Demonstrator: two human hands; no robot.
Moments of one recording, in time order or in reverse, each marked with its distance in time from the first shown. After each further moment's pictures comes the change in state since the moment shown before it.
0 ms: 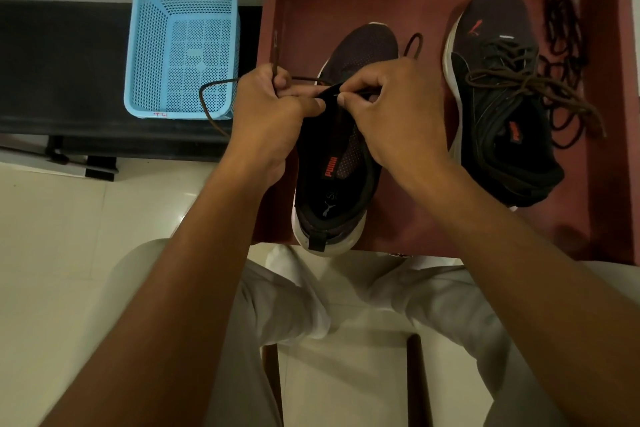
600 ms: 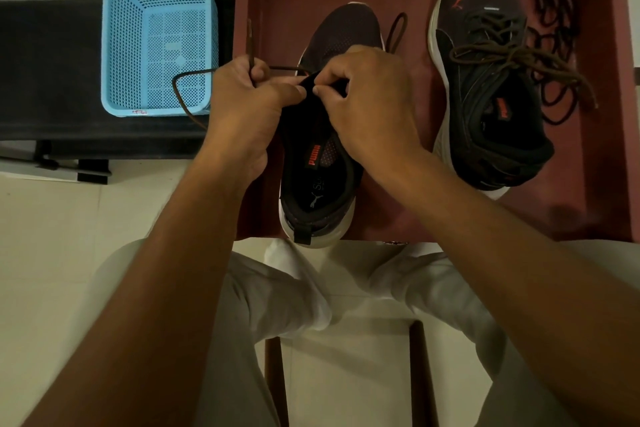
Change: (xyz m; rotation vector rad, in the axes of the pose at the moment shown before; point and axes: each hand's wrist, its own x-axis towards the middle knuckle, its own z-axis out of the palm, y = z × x) left_hand 0.003 -0.005 0.004 0.006 0.037 -0.018; right_hand -0.004 0.009 0.015 -0.086 0.076 -0.120
